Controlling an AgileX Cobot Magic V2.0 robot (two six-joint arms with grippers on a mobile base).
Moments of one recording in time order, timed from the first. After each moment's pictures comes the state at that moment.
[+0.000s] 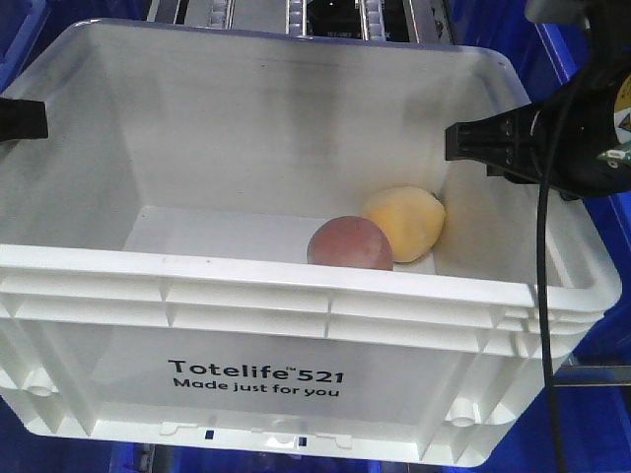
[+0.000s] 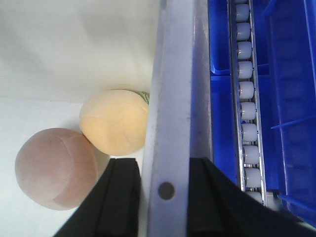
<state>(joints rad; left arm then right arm) -0.44 1.00 -1.15 0.29 0.95 -0.48 0.67 1.20 -1.25 -0.45 1.14 0.69</state>
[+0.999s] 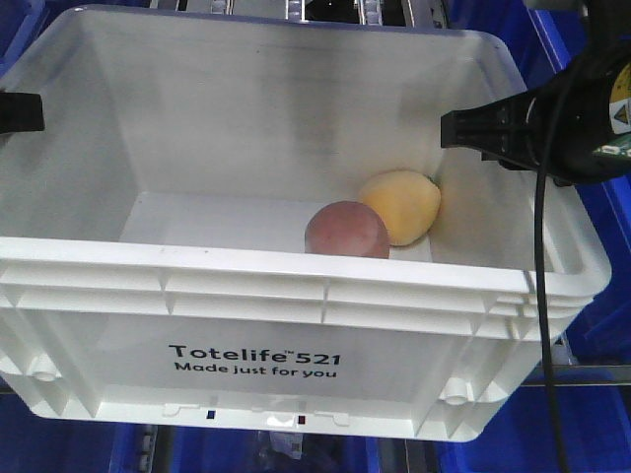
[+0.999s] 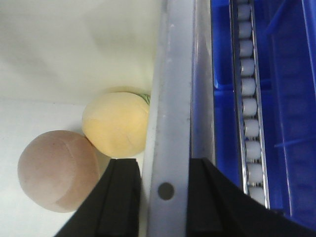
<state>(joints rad) -0.44 1.01 -1.14 0.33 0.91 -0.49 0.67 1.22 -1.25 -0.49 1.07 0.69</state>
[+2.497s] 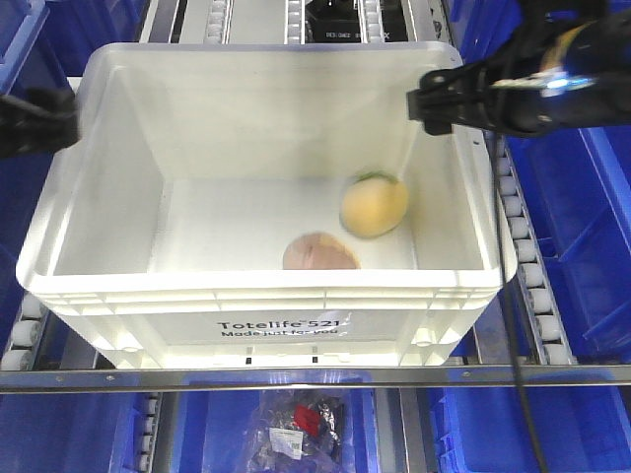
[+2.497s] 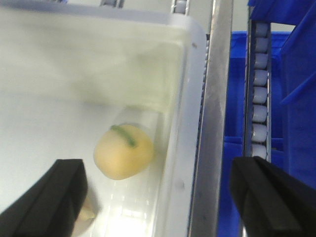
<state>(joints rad) -0.35 1.05 -0.93 0.66 0.60 -0.66 0.56 1.29 -1.25 -0.44 0.84 0.46</state>
